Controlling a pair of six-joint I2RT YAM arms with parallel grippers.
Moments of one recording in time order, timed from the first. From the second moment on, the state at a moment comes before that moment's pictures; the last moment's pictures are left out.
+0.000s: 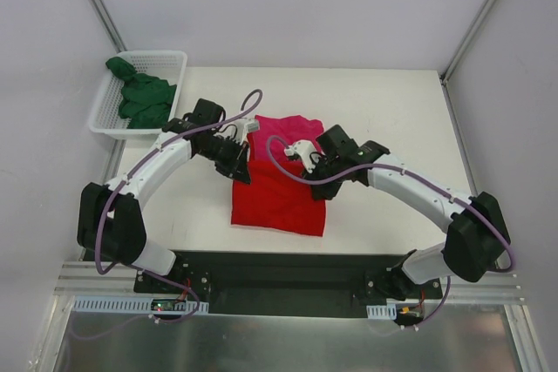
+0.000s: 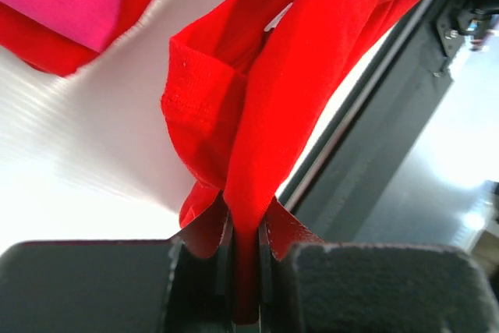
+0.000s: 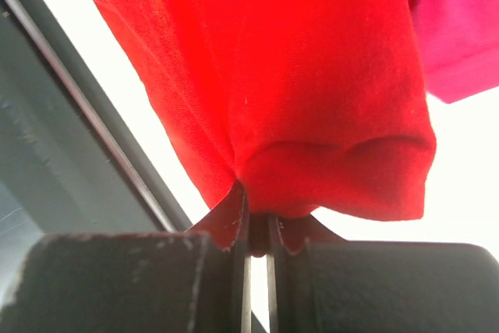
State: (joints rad) left arm -0.34 1.47 1.13 -0.84 0.74 0.14; right arm 0.73 1.44 1.09 -0.77 -0.31 -0.27
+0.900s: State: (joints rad) left arm -0.38 1.38 1.26 -0.87 0.64 0.36; right arm 0.75 1.44 1.28 -0.82 -0.17 -0.34
